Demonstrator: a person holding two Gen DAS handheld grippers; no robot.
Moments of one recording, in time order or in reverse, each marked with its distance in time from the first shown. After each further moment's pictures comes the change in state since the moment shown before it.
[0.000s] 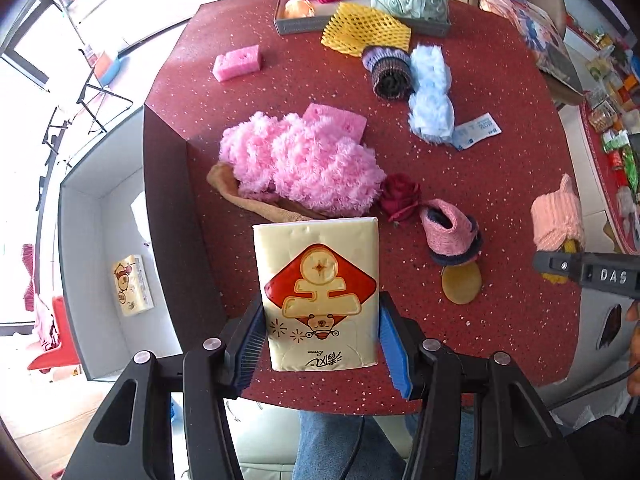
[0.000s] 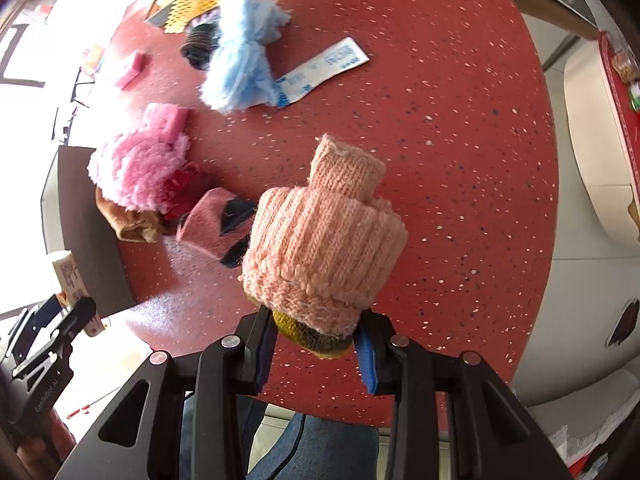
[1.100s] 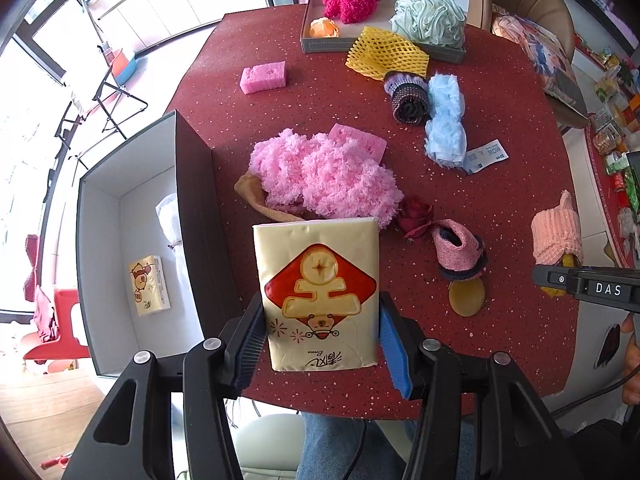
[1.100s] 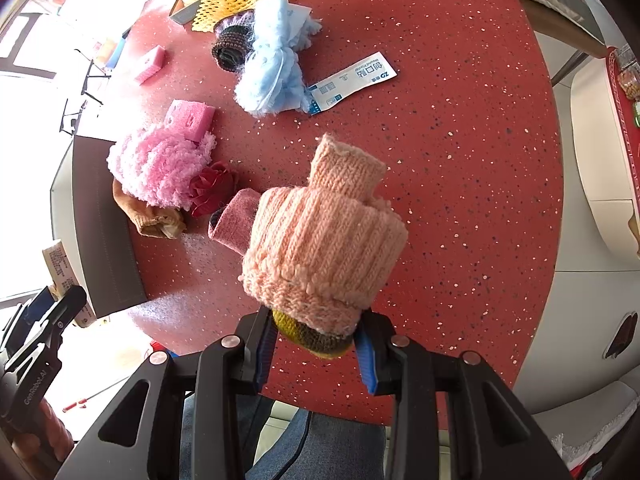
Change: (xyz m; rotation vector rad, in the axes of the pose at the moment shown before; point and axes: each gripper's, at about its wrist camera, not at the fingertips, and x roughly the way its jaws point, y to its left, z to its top) left arm -0.017 0.020 -0.002 -0.053 -0.055 0.009; right arm -0.014 0.012 0.001 -0.031 -0.018 0.000
